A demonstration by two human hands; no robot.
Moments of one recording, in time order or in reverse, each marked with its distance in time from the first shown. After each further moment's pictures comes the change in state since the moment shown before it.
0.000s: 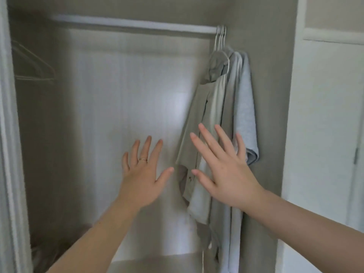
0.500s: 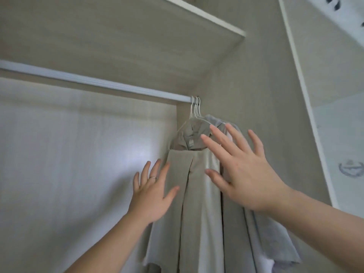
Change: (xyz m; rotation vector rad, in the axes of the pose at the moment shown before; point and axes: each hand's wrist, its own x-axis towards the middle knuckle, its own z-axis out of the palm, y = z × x) left_hand 0.275 -0.006 0.083 -0.244 0.093 0.282; right_hand 0.171 0.071 -0.022 -0.451 0.108 0.152
